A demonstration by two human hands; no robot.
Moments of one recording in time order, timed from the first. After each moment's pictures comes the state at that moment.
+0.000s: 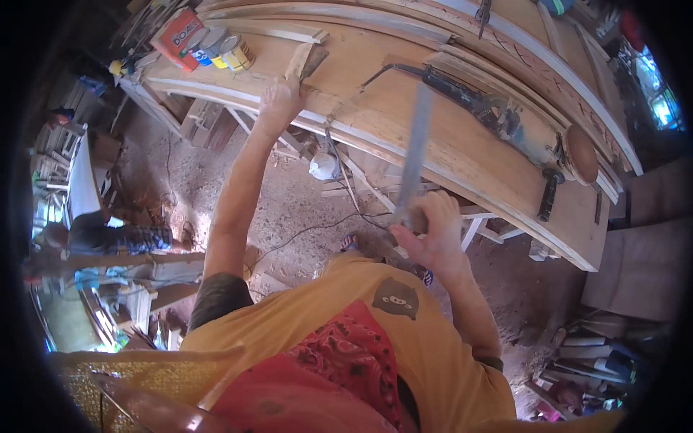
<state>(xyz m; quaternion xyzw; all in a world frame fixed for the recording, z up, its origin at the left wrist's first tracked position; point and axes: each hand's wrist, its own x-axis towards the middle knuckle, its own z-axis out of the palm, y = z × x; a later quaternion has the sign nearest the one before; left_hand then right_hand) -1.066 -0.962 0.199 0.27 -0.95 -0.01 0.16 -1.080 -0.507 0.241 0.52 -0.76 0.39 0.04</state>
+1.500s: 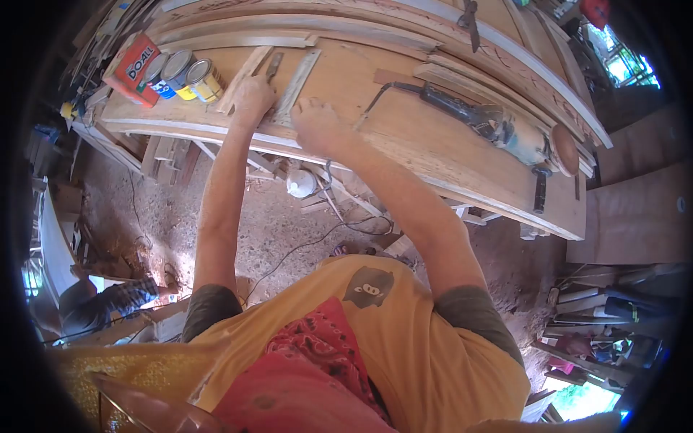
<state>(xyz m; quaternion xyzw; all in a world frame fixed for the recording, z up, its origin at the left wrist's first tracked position) -1.124 -1.082 0.201 0.29 -0.94 -0.08 0.14 -1.159 -0.865 0.207 0.58 -0.81 0.12 0.00</state>
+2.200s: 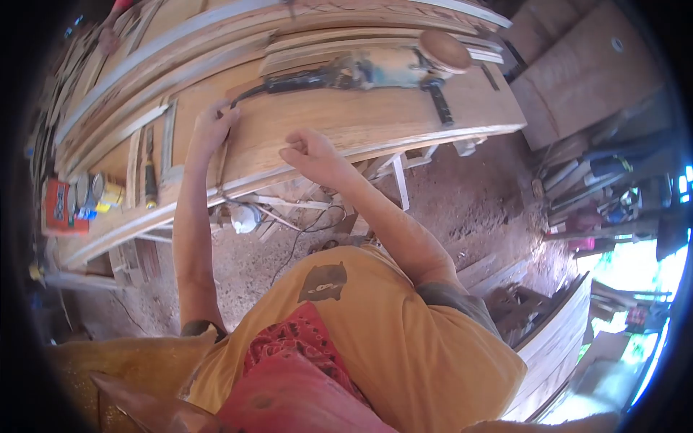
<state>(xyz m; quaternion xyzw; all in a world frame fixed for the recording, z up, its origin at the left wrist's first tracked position) -1.207 -0.897 0.223 0.02 -0.92 -0.37 0.14 -1.152 -0.606 0.207 0.14 -0.75 0.63 -0.14</state>
